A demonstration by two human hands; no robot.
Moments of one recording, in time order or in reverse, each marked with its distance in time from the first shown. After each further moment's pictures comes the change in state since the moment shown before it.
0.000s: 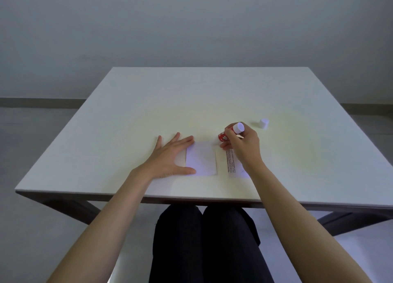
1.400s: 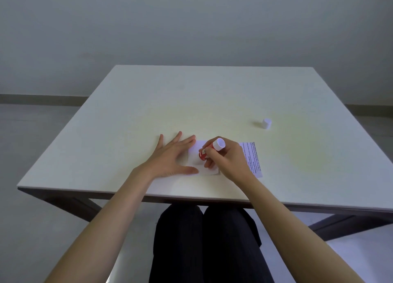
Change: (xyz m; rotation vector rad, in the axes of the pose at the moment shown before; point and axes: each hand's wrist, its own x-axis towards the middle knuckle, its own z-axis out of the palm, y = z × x) left_hand 0.001 -0.002 0.001 0.018 -0.008 -0.008; right_hand -0.033 0.008 0.024 -0.091 -0.314 -0.093
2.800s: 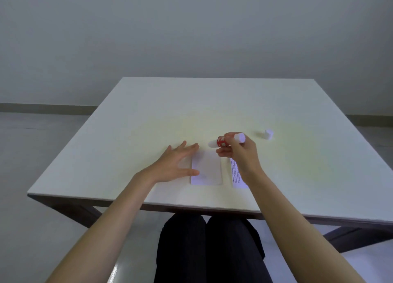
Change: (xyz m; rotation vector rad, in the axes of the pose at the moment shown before) left_hand -0.006 0.014 -0.019 -0.156 -0.043 -0.034; right_hand 0.024 -0.019 -0.020 0.332 0.199 0.112
